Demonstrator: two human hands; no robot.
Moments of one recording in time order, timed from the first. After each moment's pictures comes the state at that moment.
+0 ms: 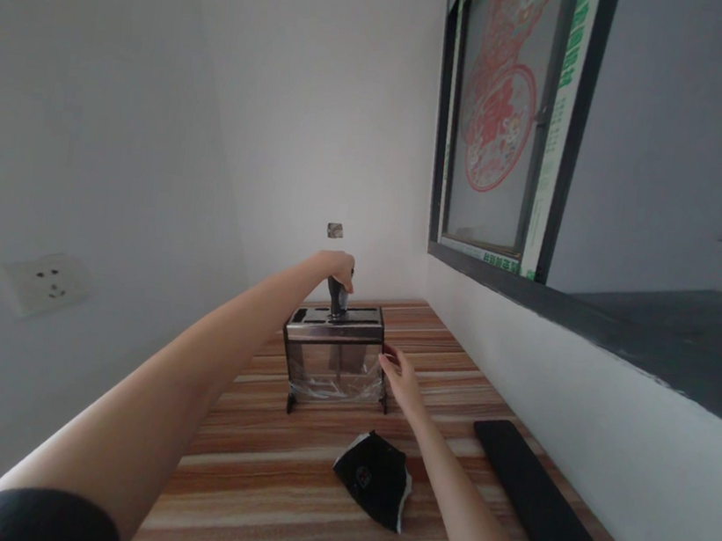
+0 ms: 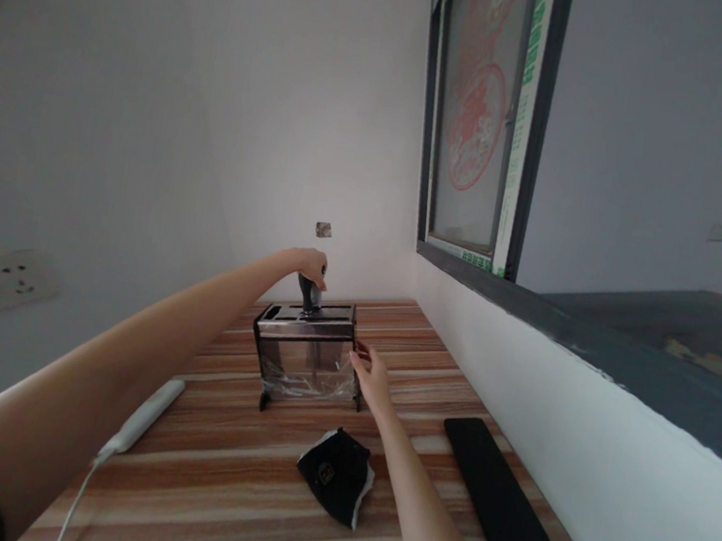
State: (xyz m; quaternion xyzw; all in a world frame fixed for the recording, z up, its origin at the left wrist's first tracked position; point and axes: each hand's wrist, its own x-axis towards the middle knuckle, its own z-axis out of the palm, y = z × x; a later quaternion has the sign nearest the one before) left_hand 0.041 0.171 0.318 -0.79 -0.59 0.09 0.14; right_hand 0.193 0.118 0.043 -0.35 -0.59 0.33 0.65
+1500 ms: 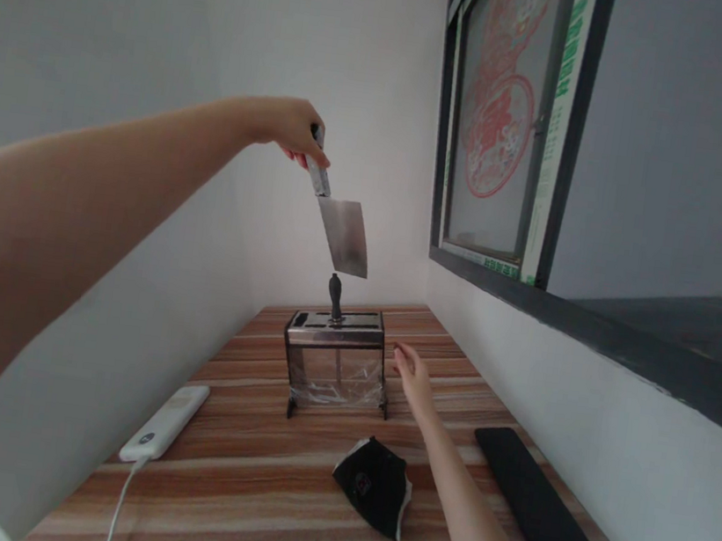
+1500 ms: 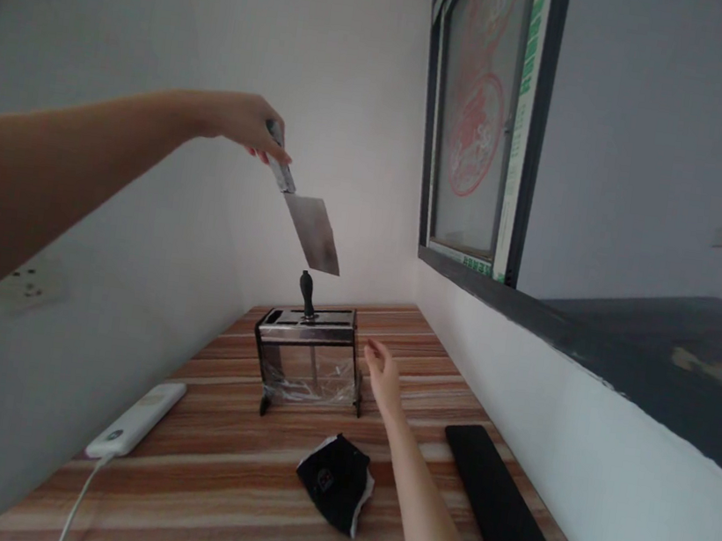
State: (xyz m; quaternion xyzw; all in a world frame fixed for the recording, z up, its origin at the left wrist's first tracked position) left_hand -0.001 0.083 0.511 -0.76 -0.59 -0.13 0.23; right_hand 0.210 0.121 0.054 -0.36 -0.55 0.31 0.69
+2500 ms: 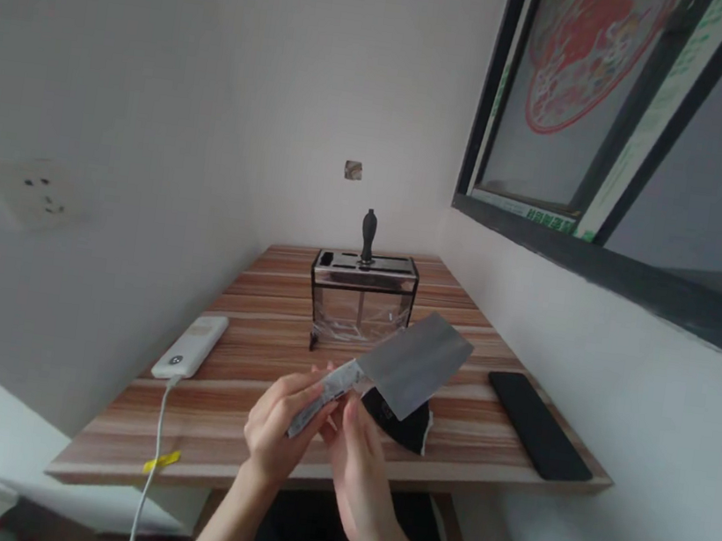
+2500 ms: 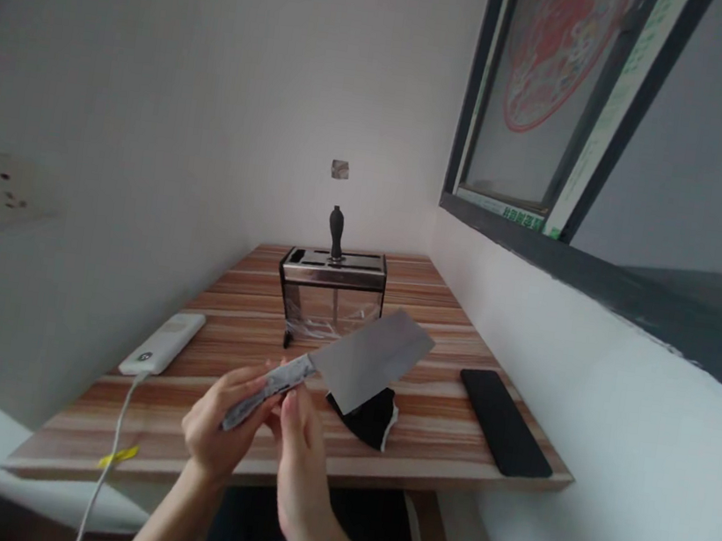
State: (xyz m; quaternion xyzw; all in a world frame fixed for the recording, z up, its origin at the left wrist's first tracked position) left_hand -0.046 -0.084 0.081 -0.70 -0.31 -0.62 0.17; right_hand 0.064 -0.113 0.078 -0.19 -0.37 0.68 0.61
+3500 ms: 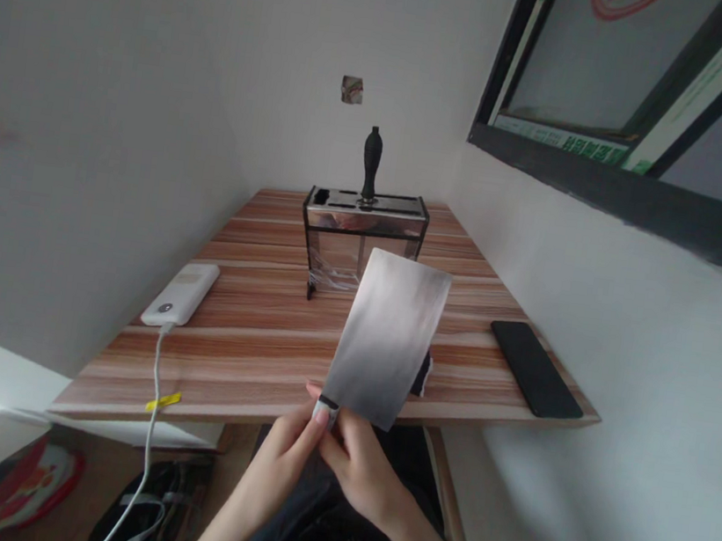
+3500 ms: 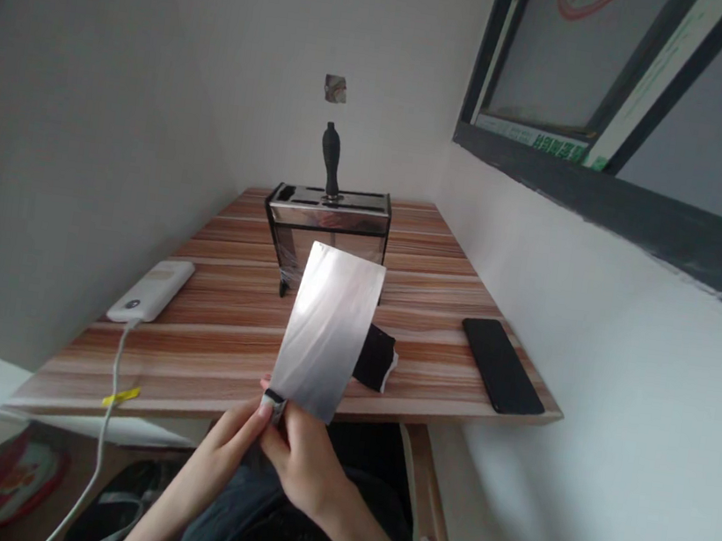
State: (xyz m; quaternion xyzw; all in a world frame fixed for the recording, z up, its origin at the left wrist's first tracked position) left_hand -0.035 -0.156 0.048 -0.56 -0.56 -0.41 -0.46; right_hand 0.103 -0.138 0.035 -0.34 -0.68 0.52 0.38
